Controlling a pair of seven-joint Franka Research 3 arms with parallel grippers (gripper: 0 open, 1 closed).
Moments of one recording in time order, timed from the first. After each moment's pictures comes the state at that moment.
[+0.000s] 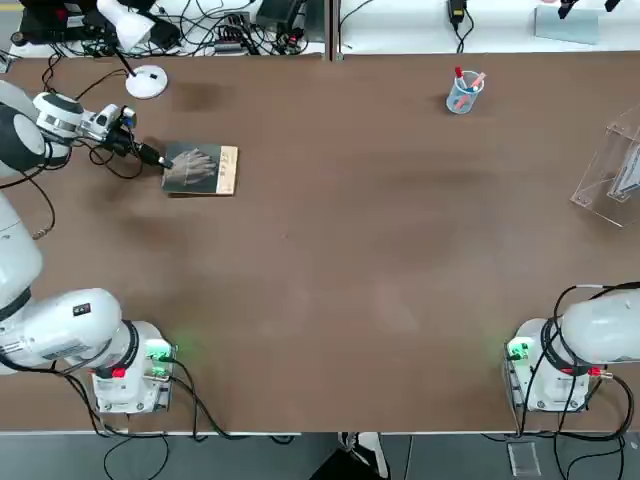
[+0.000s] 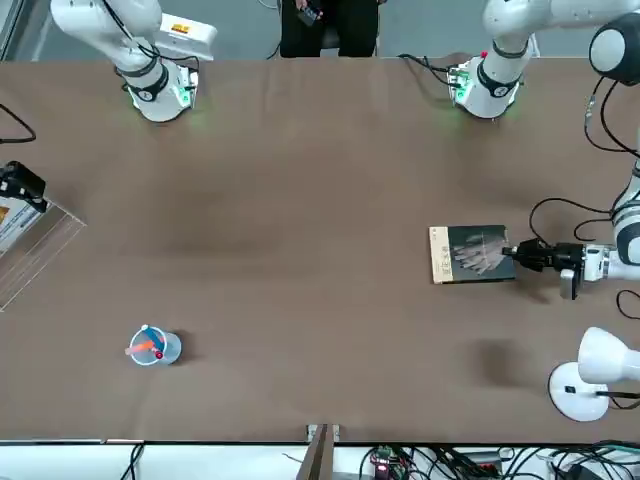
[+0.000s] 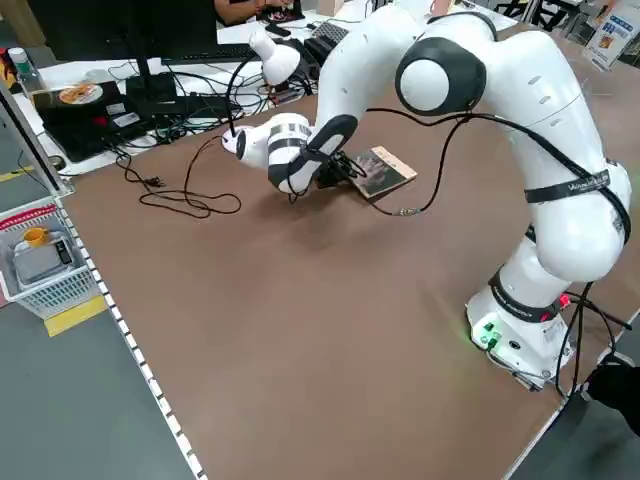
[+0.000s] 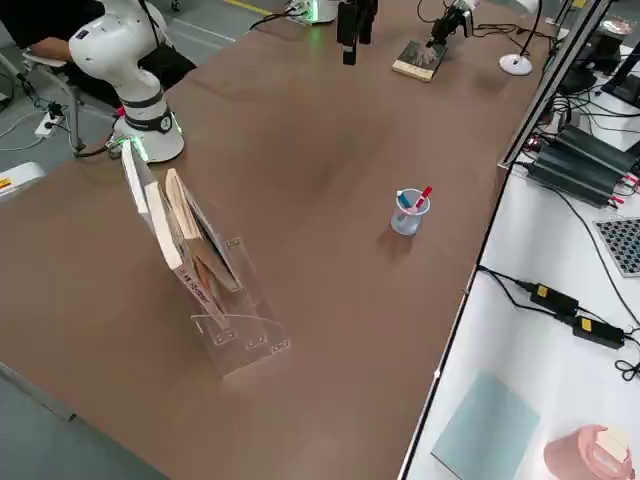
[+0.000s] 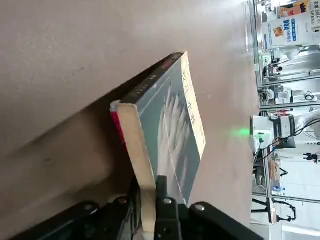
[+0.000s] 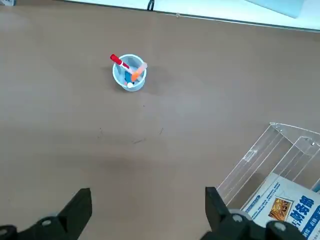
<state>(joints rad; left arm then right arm) 0.30 0.80 0.01 -1.69 -0.81 1.66 1.21 0.04 0.05 0.03 -1.50 -0.04 1.66 -0.03</state>
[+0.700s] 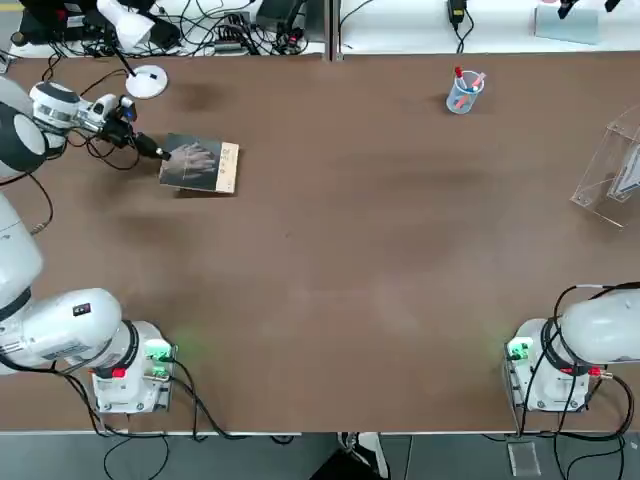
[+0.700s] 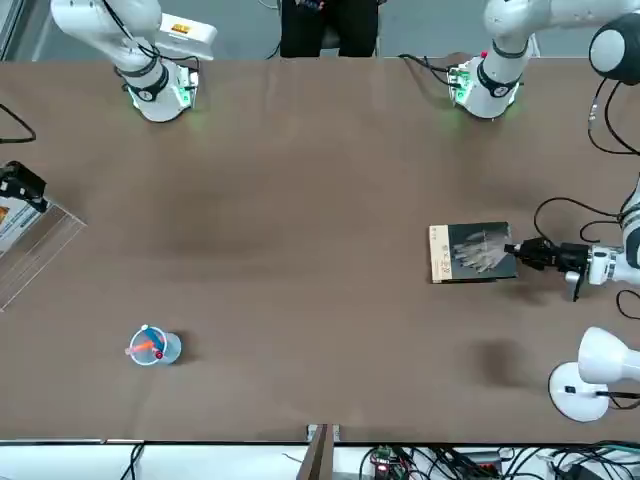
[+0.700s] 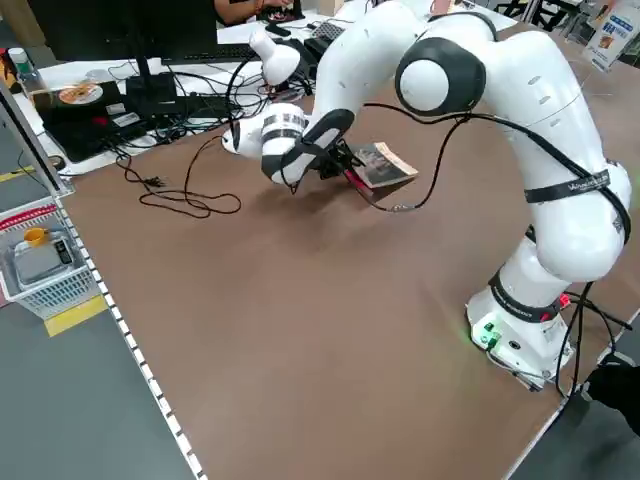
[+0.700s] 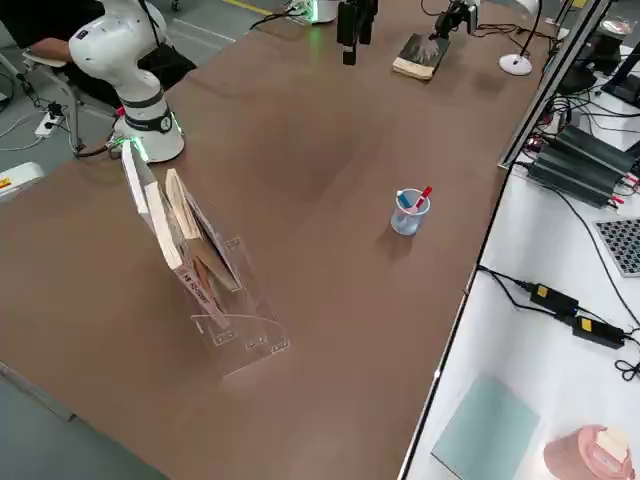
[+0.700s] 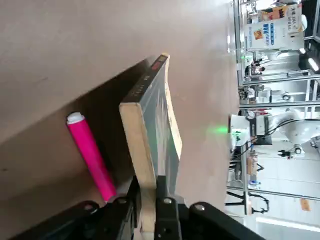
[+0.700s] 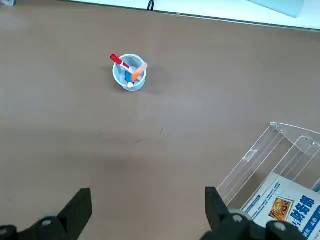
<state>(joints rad) 0.30 0.80 0.01 -1.61 -0.81 1.52 1.10 0.04 0.05 0.03 -1.50 -0.04 1.66 -0.03</state>
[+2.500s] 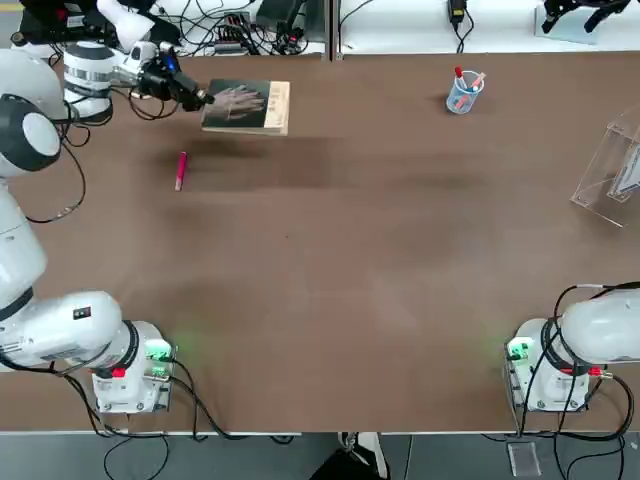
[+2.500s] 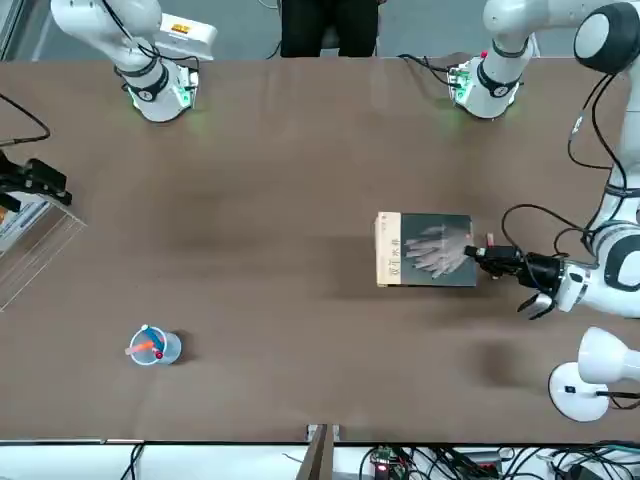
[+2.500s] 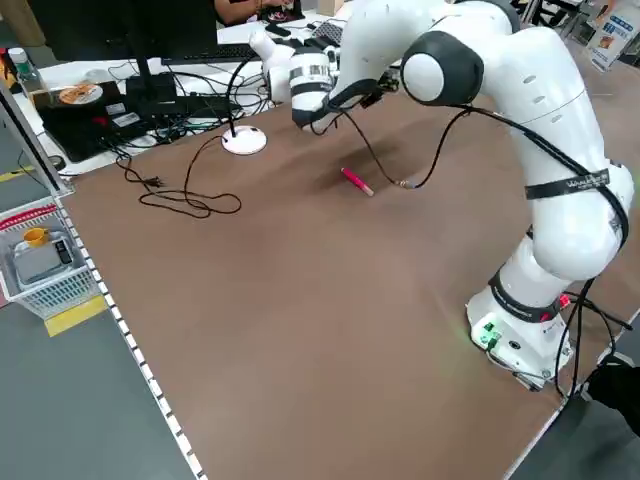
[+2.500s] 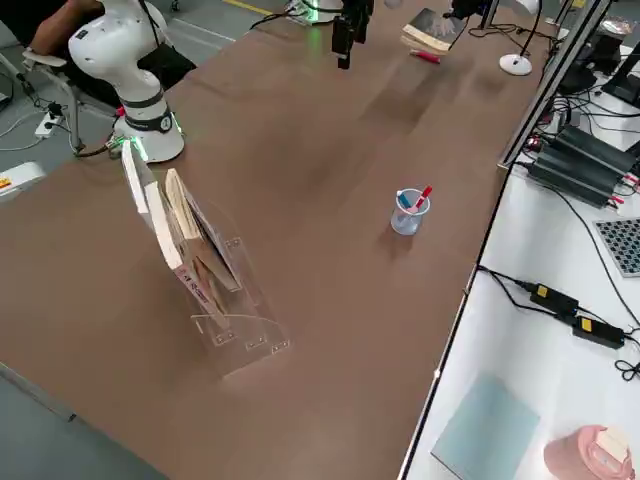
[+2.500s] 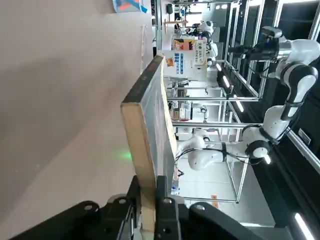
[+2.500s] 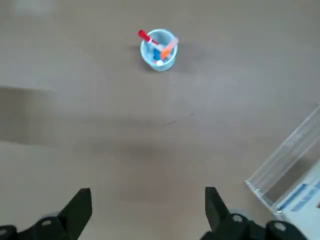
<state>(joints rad) 0.21 0.79 -0.18 -1.46 -1.11 1.38 0.71 0.02 0.05 0.03 -1.55 0.12 1.61 -0.03</state>
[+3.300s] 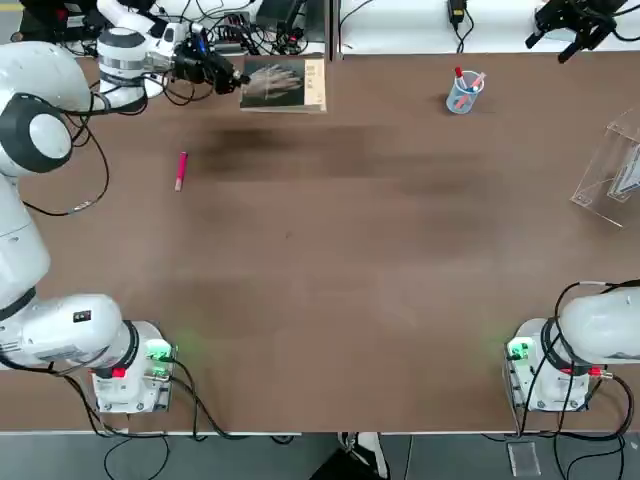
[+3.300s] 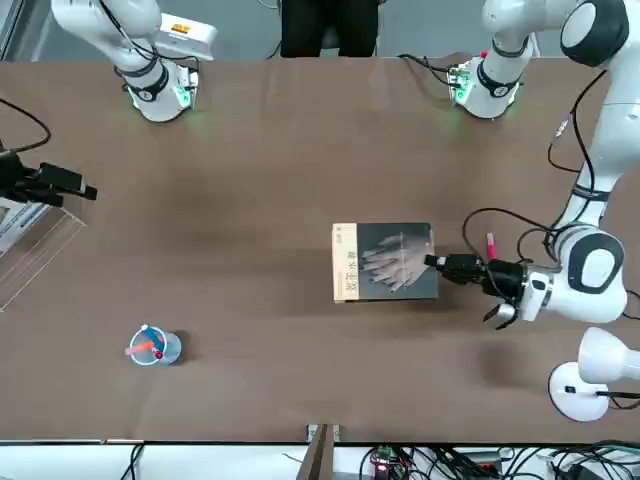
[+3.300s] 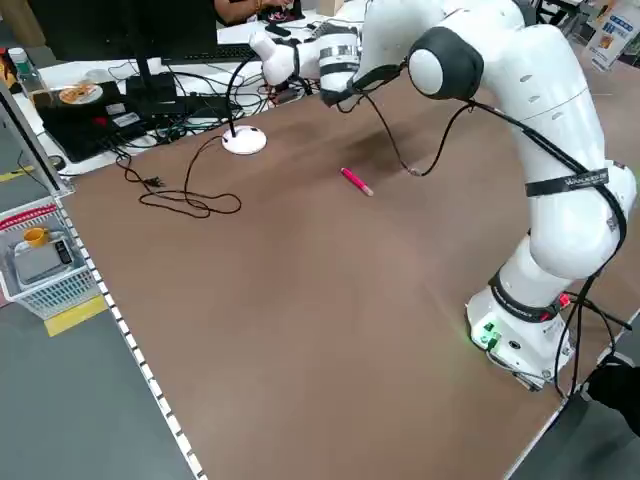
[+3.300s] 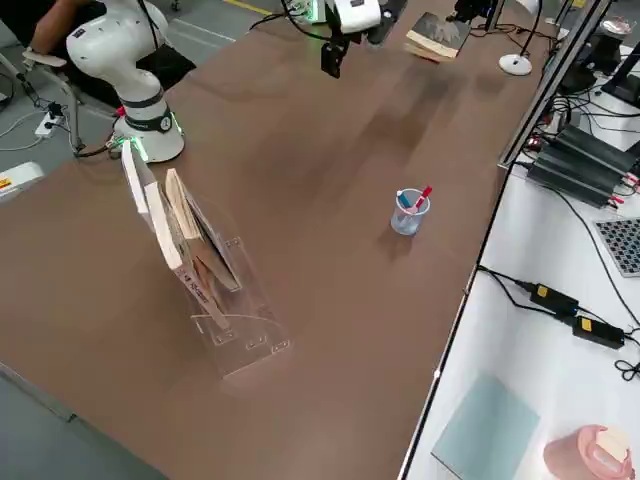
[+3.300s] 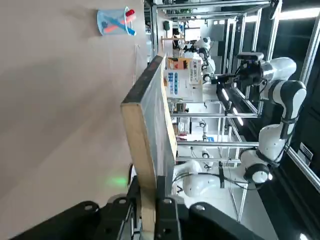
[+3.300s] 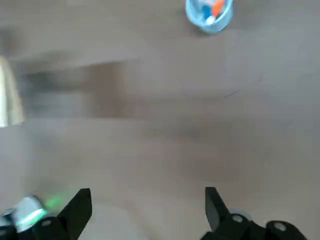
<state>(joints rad) 0.18 0.78 -0.34 -1.44 -1.16 1.60 0.63 -0.07 0.05 0.03 -1.67 0.47 1.57 -0.03</state>
